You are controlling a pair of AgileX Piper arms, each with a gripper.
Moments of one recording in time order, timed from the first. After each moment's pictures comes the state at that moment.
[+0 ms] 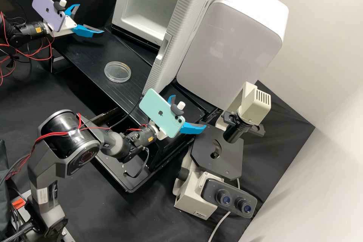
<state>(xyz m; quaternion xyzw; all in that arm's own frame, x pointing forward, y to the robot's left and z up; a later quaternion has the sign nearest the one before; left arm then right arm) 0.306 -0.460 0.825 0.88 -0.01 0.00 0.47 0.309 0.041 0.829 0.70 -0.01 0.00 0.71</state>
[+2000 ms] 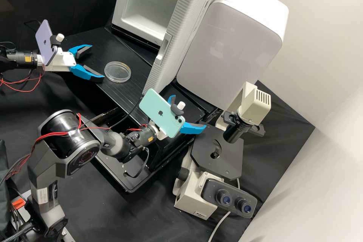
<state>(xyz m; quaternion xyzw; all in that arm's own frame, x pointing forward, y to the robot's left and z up) 0.223 -0.523 0.733 0.86 -0.01 -0.20 0.47 0.309 0.041 0.829 0.70 -0.01 0.00 0.71</state>
